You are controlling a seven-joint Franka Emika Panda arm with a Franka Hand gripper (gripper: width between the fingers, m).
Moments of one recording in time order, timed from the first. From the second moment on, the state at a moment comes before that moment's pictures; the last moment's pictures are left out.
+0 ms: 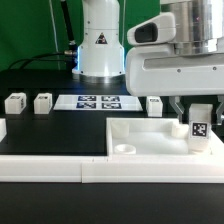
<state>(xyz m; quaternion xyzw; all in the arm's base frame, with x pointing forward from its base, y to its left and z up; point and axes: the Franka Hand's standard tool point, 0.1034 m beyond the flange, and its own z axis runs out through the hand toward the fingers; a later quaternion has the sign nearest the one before) 0.633 0.110 0.073 -0.97 0.25 0.00 0.08</state>
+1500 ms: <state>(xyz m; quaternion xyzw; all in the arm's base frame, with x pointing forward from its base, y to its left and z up) 0.625 0.130 0.068 -0.92 0.39 -0.01 0.07</state>
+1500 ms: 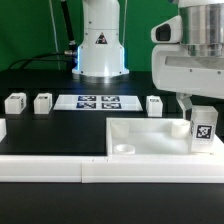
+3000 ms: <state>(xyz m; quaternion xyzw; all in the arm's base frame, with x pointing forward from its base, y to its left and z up) 0.629 0.115 0.070 -0.89 0.45 0.02 0.03</state>
